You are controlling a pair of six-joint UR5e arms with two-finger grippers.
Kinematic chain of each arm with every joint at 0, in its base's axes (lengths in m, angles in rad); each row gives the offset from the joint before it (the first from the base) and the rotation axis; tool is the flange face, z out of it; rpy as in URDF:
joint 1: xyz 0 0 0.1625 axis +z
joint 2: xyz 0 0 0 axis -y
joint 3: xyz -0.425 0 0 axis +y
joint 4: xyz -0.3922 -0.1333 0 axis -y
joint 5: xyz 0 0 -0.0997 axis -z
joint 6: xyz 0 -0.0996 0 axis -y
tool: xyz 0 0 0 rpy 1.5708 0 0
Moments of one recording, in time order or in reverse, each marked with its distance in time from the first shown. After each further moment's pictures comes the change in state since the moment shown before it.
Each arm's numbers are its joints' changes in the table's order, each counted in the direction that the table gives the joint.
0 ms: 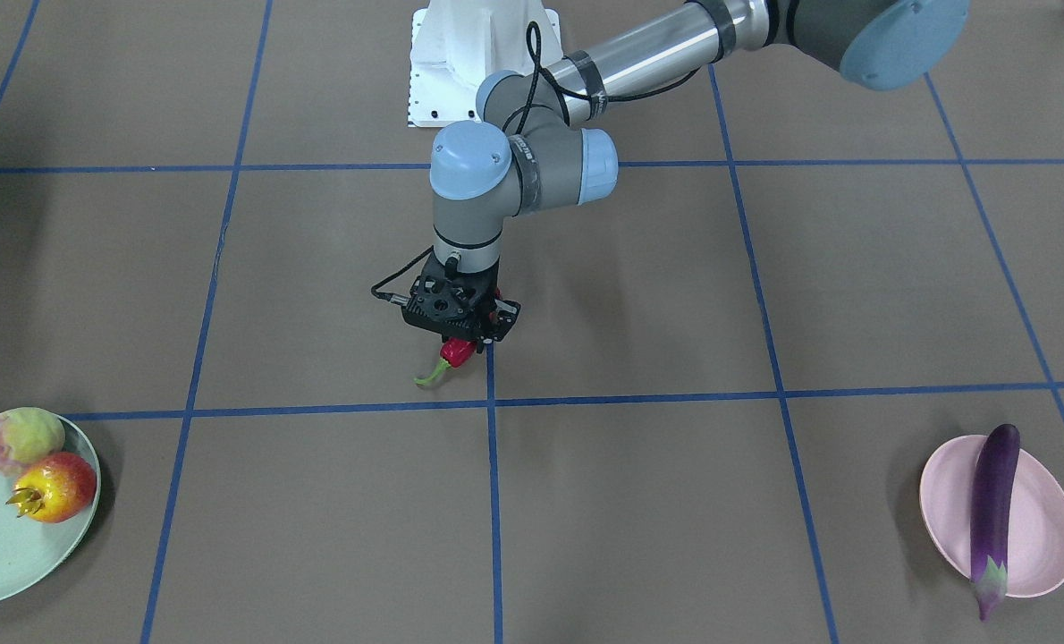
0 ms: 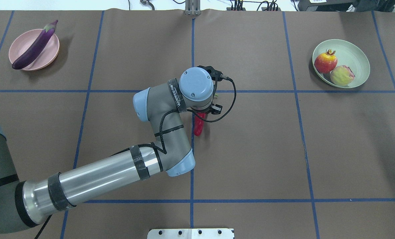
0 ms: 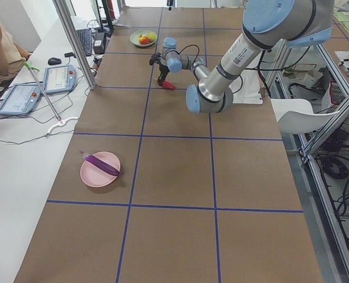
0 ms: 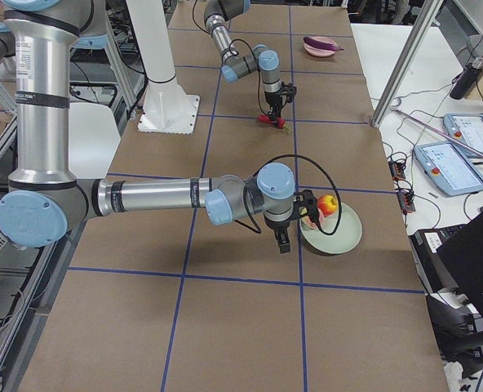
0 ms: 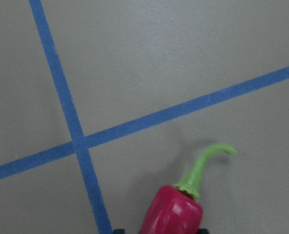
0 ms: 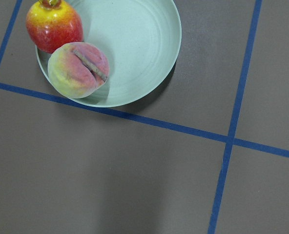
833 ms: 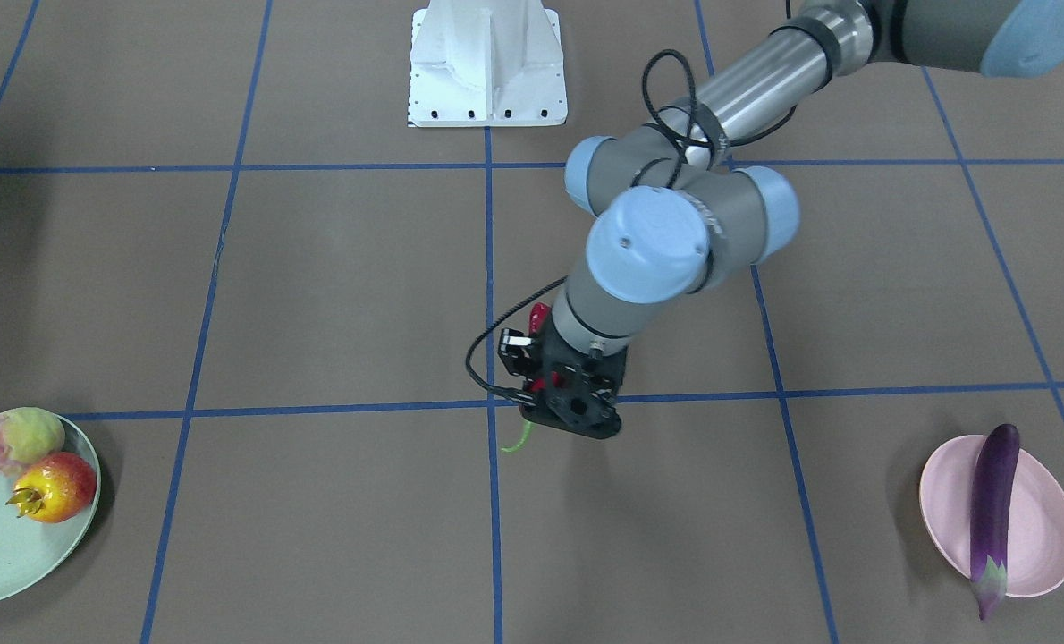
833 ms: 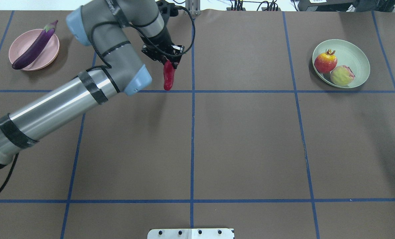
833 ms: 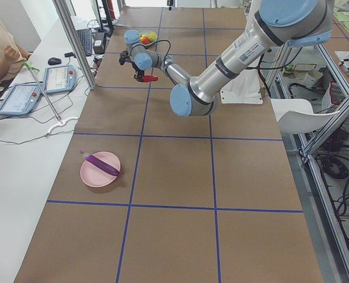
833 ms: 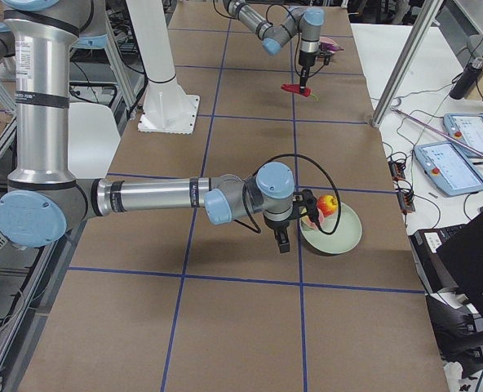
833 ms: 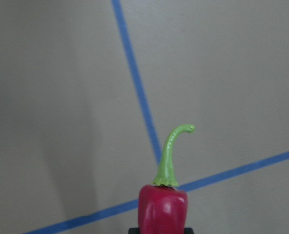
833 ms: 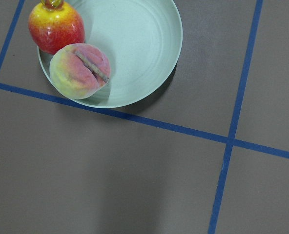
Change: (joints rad) left arm -0.376 0.055 0.013 0.088 -0.538 0.185; right arm -0.002 -0.006 -0.004 -0.002 -0.018 -0.001
